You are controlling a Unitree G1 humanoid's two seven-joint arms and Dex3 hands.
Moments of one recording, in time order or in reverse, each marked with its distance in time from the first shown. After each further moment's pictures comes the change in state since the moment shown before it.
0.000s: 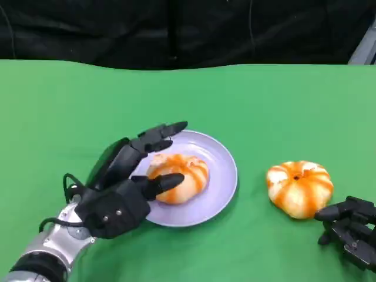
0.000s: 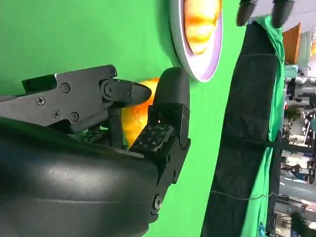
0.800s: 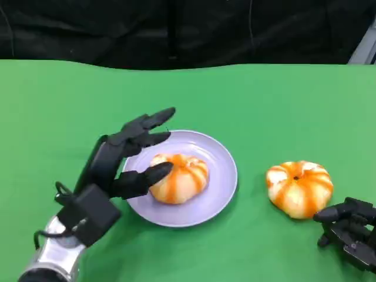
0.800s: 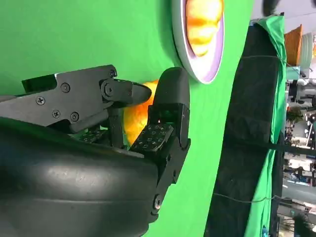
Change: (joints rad) left arm 0.088 -0.042 0.144 -0.066 -0.217 -0.150 -0.171; right arm -0.001 0.000 0.000 0.004 0.000 0.003 0.004
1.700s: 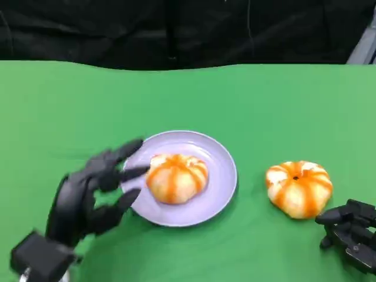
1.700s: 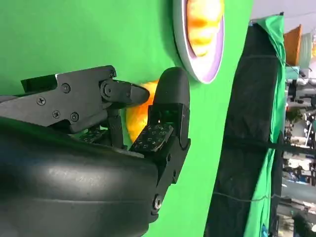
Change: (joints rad) left arm 0.217 -0.032 0.127 -0.073 -0.323 -0.050 -0.334; right arm 0.017 -0.003 -0.006 -0.020 0.007 0.003 0.023
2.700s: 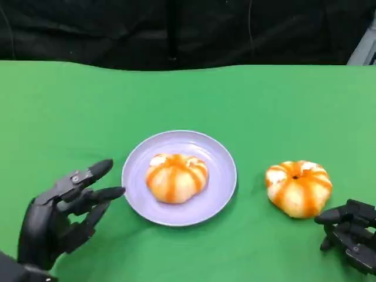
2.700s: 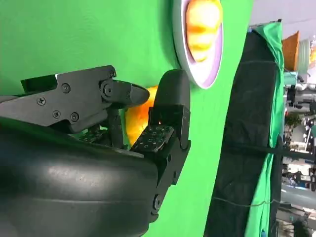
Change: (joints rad) left arm 0.047 -0.006 0.181 0.020 -0.118 0.054 -0.196; right arm 0.006 0.000 -0.005 -0.009 0.002 0.014 0.013
